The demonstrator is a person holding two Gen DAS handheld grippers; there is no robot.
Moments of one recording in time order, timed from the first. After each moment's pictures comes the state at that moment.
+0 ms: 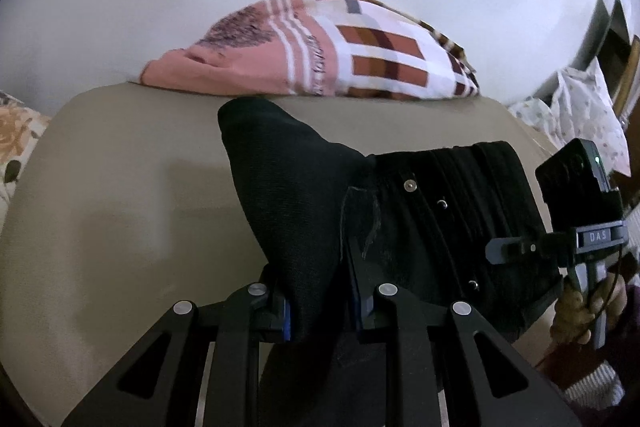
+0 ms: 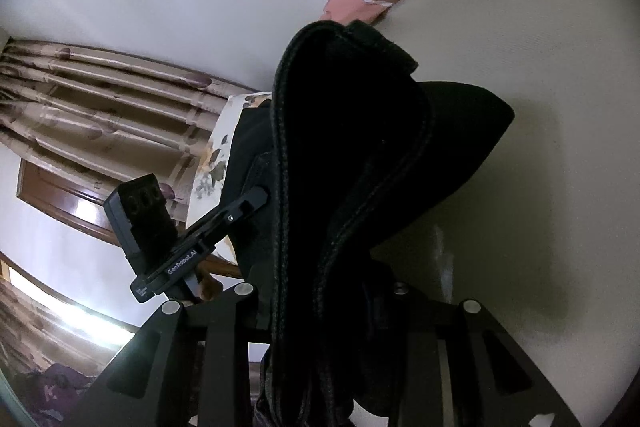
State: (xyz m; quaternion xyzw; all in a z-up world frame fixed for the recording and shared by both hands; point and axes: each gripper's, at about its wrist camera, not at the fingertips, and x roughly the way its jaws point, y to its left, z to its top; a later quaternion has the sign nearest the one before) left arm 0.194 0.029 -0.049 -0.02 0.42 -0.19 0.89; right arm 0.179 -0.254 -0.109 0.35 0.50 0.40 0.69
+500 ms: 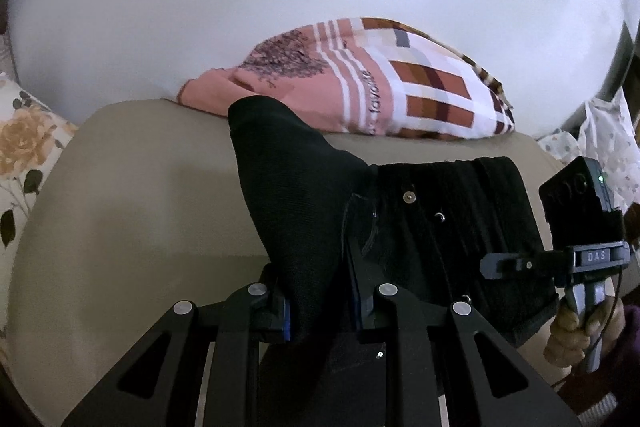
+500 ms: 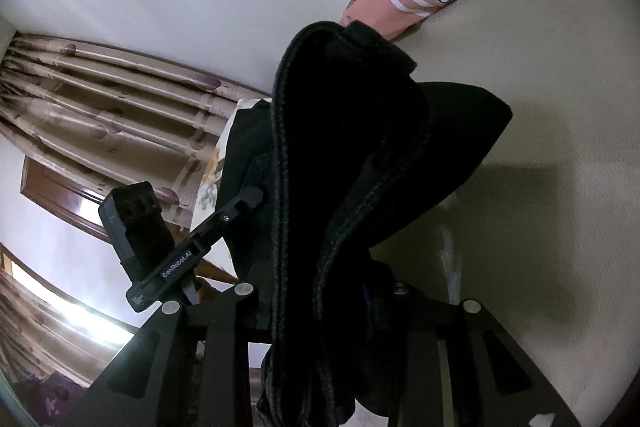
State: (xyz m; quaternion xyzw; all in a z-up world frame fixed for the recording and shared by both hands) left arm 0.237 0.063 -0.043 -0.04 0.39 -0.14 0.91; right arm 0.233 -0.220 -0.116 0.34 0.49 0.42 0.69
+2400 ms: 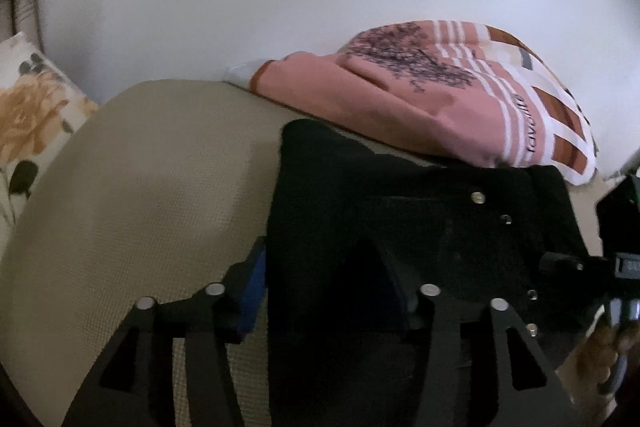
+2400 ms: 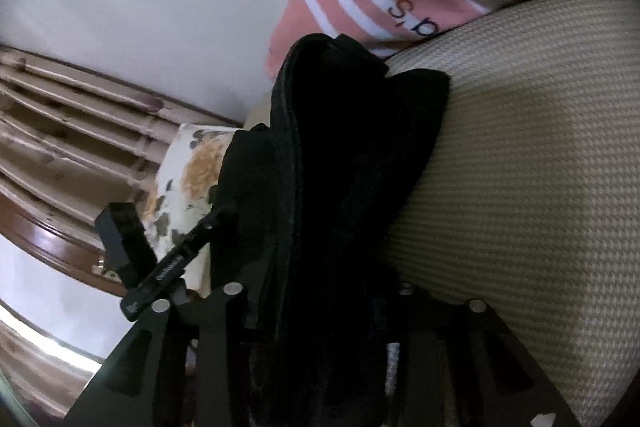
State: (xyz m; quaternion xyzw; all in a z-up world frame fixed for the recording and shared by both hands) left arm 0.353 0.147 -0.124 -0.07 0.39 -0.05 0.92; right arm 0.344 -0.153 -0.149 0.30 0.49 0.35 0.74
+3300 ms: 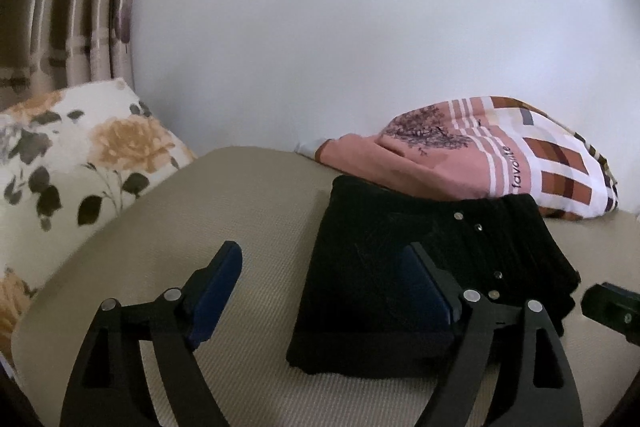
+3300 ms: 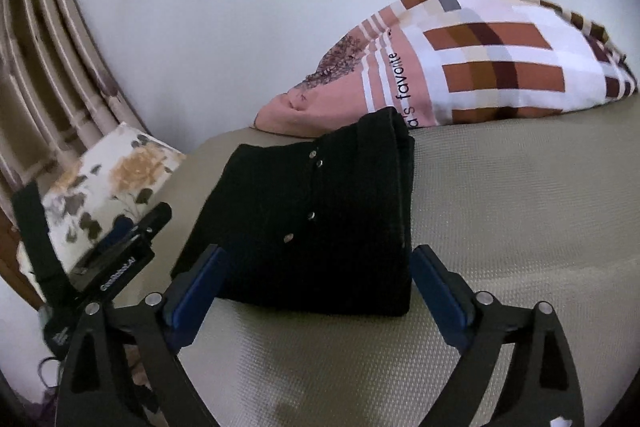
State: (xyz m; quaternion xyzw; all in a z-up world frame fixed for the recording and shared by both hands) left arm 0.223 0.120 -0.086 -0.04 0.23 0.07 0.97; right arm 0.201 -0.118 -0.069 0.12 0.36 0.17 0.91
